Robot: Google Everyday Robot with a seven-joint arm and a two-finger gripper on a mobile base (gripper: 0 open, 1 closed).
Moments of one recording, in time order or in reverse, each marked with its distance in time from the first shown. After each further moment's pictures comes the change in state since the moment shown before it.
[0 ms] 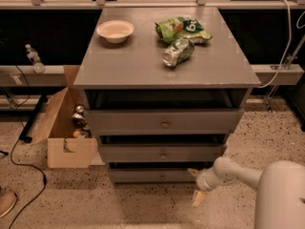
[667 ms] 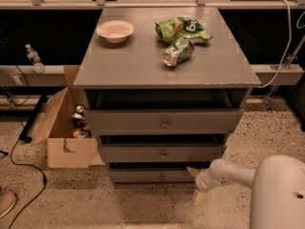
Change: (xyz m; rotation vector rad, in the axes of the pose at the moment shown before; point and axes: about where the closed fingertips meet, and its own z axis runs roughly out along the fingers) arm 0.007 -0.011 0.005 0.063 0.093 -0.146
